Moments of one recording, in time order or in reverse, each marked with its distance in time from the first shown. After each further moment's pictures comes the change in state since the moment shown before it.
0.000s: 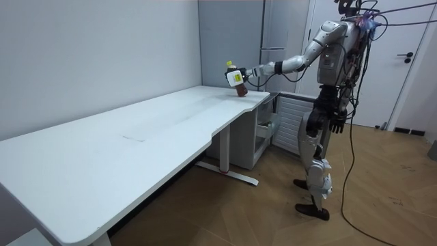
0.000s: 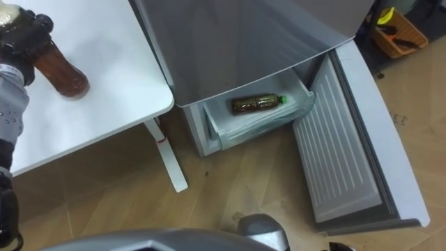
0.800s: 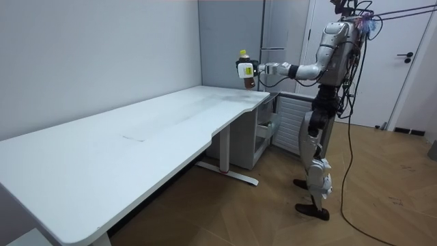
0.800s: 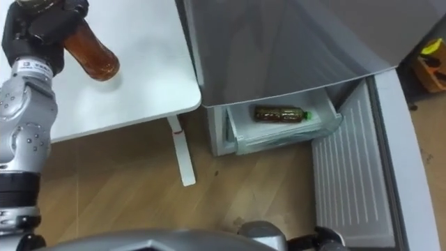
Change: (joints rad) left arm 0.265 -0.196 -0.058 -0.653 0.098 0.006 -0.027; right arm -0.047 0.044 0.090 -0.020 0.165 -0.001 -0.004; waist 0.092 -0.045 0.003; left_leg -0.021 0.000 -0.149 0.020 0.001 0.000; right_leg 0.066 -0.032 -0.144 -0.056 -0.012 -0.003
